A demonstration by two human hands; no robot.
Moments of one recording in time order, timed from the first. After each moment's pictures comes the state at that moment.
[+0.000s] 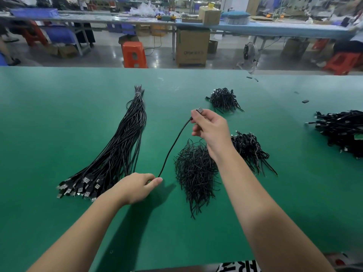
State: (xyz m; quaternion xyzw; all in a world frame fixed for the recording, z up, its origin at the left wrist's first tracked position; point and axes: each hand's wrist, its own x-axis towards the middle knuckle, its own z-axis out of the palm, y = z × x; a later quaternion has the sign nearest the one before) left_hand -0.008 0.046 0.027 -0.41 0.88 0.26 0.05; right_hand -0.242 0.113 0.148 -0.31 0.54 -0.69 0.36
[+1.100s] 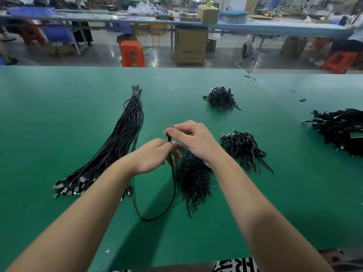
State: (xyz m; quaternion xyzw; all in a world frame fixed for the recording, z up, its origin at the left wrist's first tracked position) left_hand -0.074 0.065 0.142 -0.32 0.83 0.46 -0.08; right_hand -0.227 0.126 0.141 -0.52 0.62 -0.49 0.32
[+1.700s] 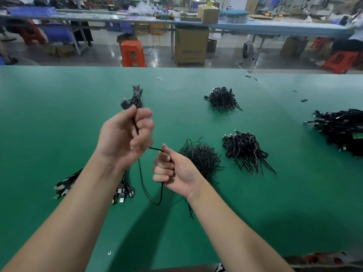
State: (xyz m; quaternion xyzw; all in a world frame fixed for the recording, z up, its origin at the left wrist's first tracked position) left_hand -0.039 0.049 0.173 -0.12 0.43 0.84 -0.32; right_hand -0.169 0.130 0.086 -0.22 0.25 -0.56 0.76
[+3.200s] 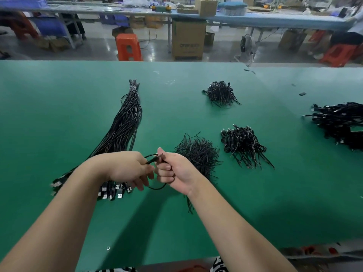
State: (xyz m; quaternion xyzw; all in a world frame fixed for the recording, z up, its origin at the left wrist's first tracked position) left_hand -0.025 0.058 0.141 -0.40 0.80 0.43 0.14; right_hand -0.169 0.127 0.061 -0.23 0.36 -0.56 0.71
